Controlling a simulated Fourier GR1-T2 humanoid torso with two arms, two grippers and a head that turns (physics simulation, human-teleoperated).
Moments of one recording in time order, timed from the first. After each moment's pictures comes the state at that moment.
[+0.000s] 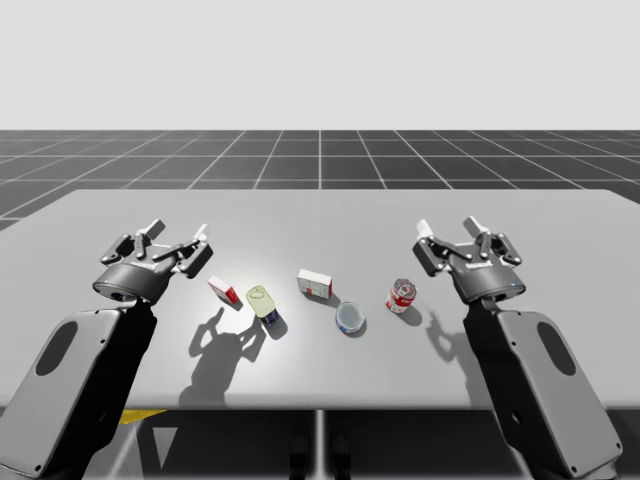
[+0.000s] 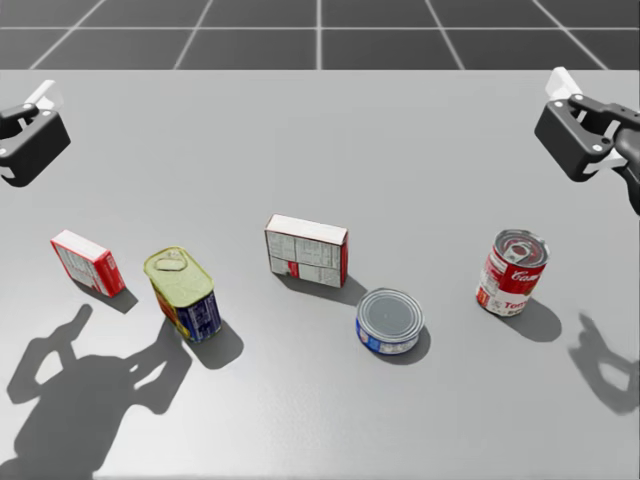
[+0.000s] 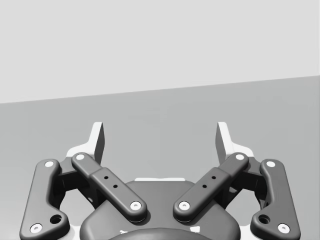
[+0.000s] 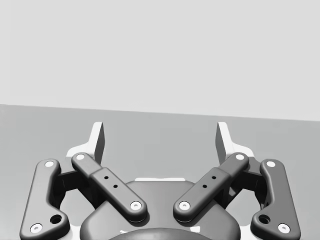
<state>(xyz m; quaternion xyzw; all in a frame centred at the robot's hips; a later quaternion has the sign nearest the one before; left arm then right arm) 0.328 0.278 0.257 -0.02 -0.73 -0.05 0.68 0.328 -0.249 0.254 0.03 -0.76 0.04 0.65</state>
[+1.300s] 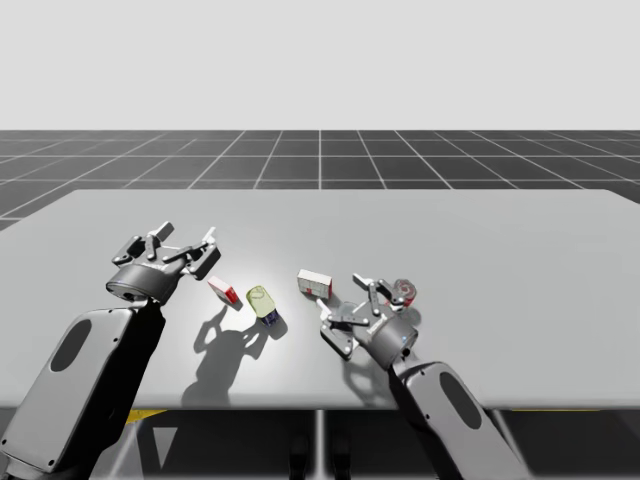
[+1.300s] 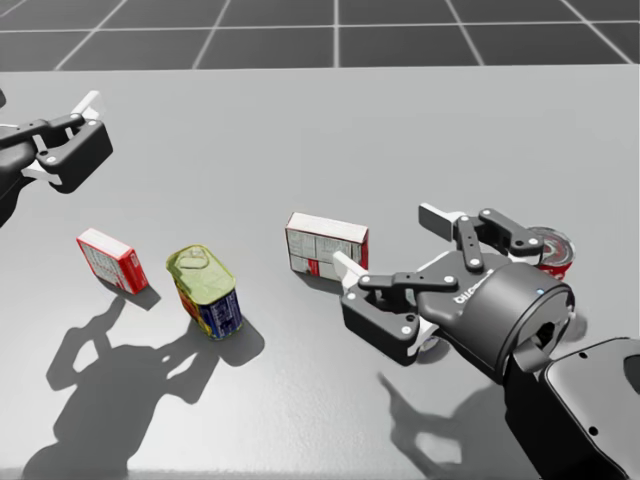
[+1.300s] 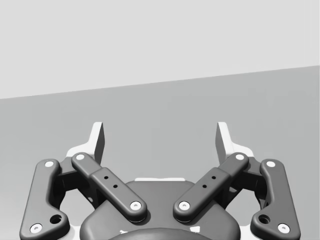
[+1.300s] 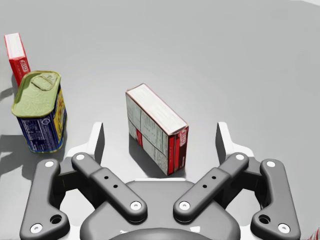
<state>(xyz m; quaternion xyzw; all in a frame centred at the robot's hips) 0.332 0.270 0.250 -0.02 -0.72 -0.06 0.69 0.273 -0.121 0.196 0.19 -0.61 0.25 0.72</state>
